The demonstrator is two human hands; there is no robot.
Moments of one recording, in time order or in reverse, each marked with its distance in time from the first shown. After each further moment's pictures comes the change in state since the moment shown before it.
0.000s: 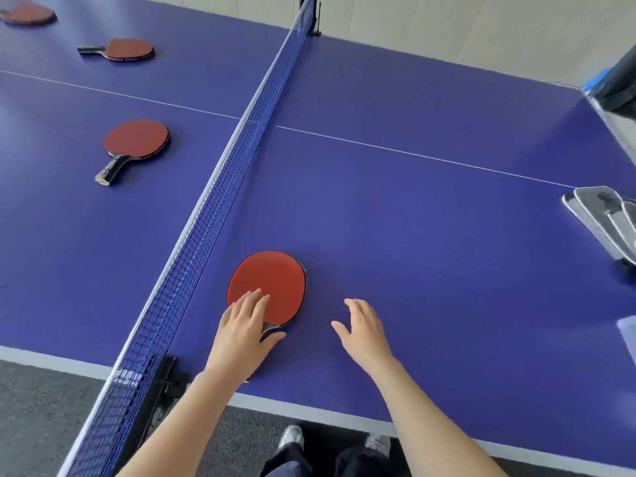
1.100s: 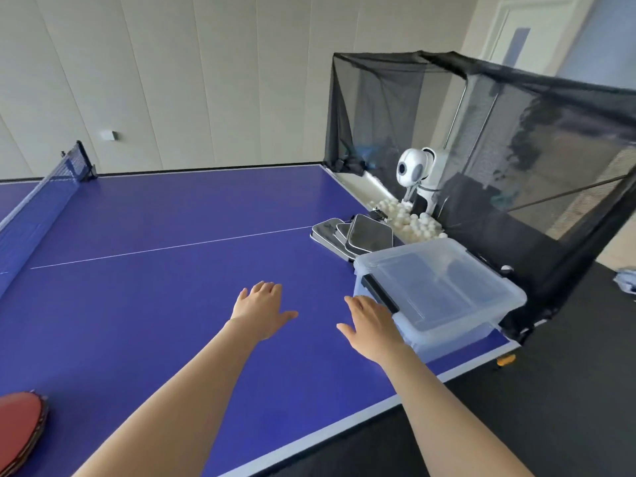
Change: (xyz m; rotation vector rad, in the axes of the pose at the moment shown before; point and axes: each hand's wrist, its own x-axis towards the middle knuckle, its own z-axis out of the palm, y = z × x) left_hand 0.020 0.504 -0.004 0.274 -0.204 0.510; right_hand -0.226 0.320 -0.291 -0.358 0.377 0.231
